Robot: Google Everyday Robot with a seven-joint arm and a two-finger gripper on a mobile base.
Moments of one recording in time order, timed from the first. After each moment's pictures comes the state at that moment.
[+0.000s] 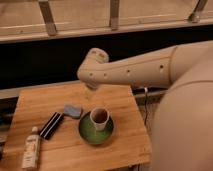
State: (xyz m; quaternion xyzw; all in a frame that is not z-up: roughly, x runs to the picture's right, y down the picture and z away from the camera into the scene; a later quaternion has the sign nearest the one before) arm -0.079 -0.016 0.742 -0.13 -0.01 0.24 0.96
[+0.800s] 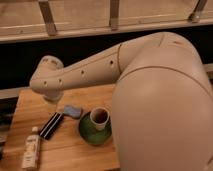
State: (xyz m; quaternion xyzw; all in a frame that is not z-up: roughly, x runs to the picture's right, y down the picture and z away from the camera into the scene) arm -0.243 0.065 0.695 -0.21 -0.08 0.14 0.97
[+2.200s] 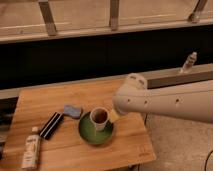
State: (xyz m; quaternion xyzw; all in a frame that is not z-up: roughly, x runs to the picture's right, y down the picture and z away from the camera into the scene) arm 0.091 0.093 0.702 -0.16 0.08 0.43 0.89
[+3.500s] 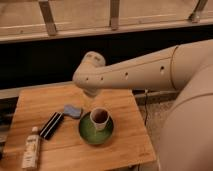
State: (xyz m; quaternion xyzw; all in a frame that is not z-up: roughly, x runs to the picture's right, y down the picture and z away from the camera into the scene) arm -0.067 0.045 0.707 -0.17 0.03 0.25 0.95
